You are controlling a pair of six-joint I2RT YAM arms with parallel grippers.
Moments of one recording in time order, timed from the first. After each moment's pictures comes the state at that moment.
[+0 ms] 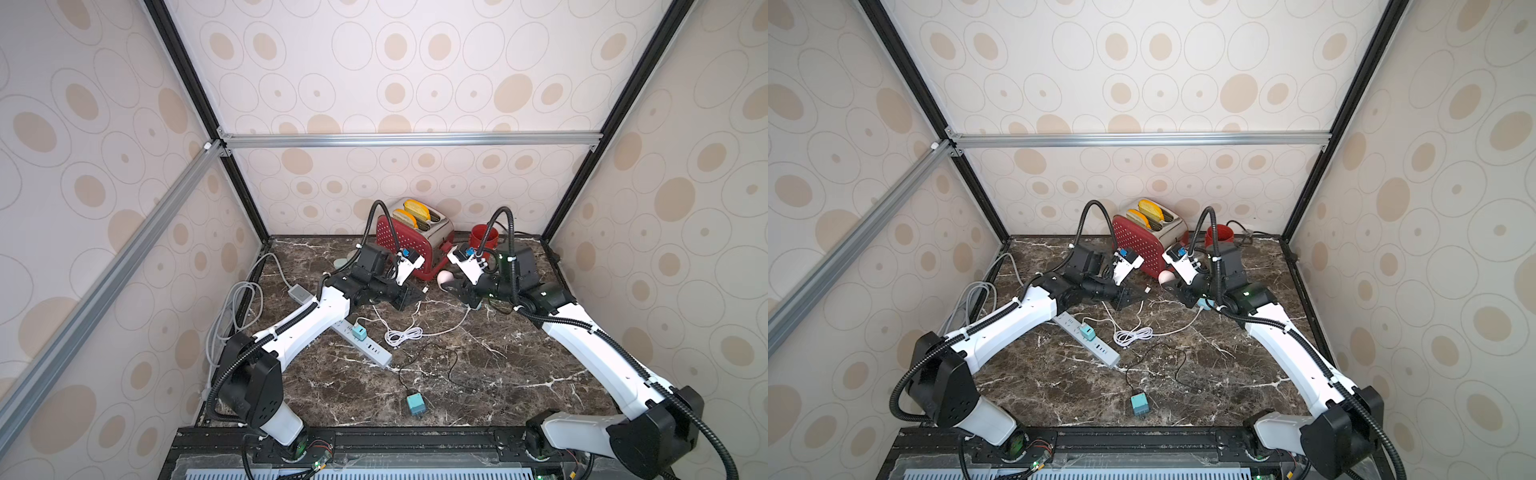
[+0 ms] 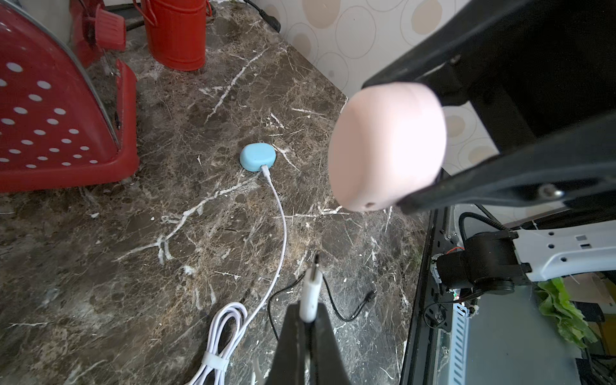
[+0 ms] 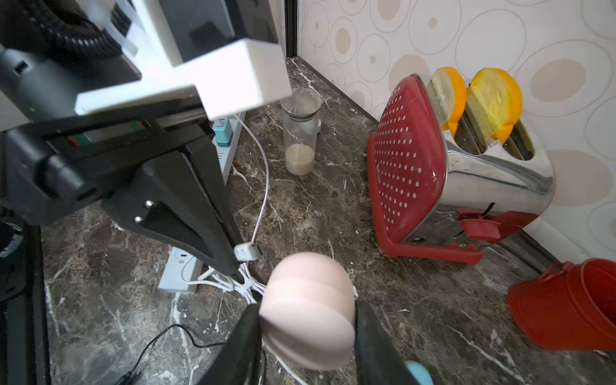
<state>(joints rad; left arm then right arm) -0.59 1.57 1.31 -0.43 0.61 -0.07 0.42 1.27 1.18 -0.47 -0.40 -0.36</state>
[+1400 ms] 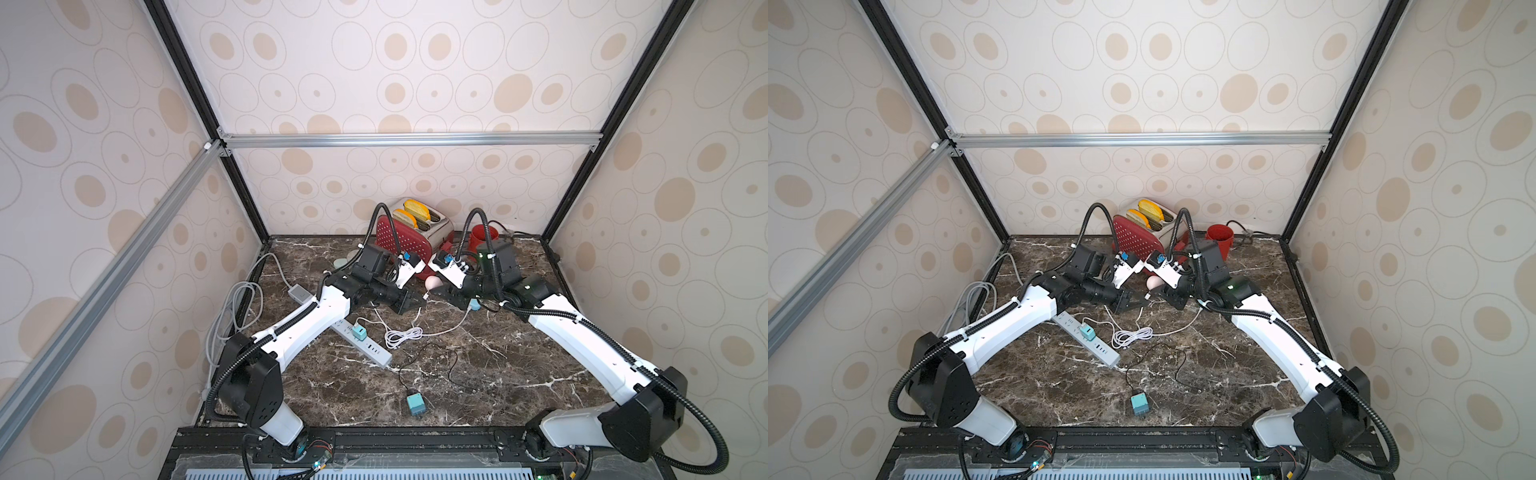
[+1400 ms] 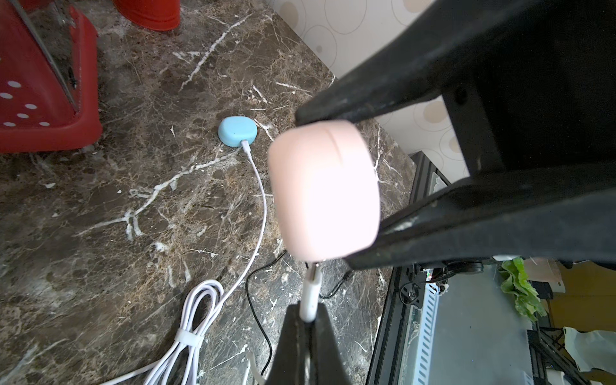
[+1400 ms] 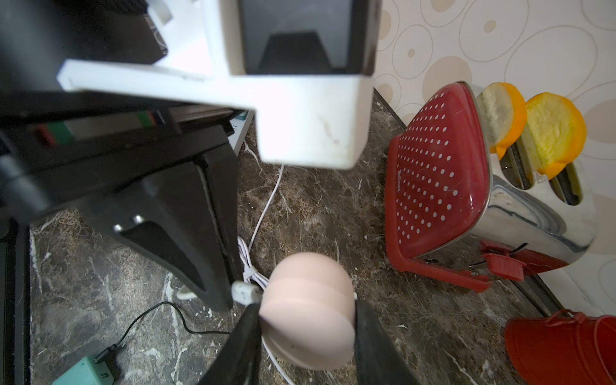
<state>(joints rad) -0.60 1.57 1.33 -0.52 0.65 -0.08 0.51 1.36 1.26 -0.54 -0.36 -0.47</state>
